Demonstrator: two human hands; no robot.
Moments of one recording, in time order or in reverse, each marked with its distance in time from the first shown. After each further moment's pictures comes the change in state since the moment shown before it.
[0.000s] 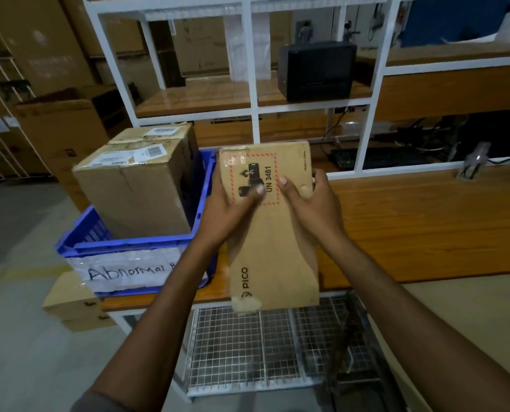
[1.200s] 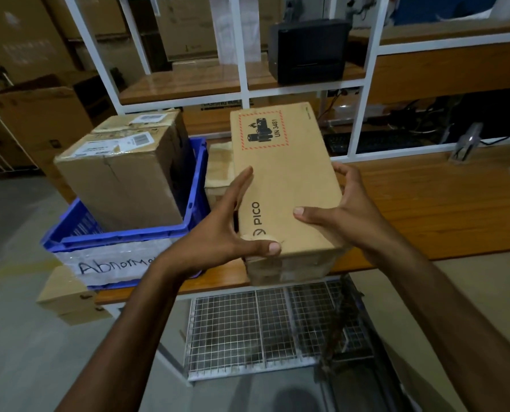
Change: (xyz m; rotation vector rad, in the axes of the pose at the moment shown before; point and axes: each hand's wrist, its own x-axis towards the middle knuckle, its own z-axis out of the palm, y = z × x) left_hand -0.056 0.039 -0.014 -0.096 -0.504 -0.062; right_hand -0.043 -0.016 -0.069 0.079 -0.240 0.164
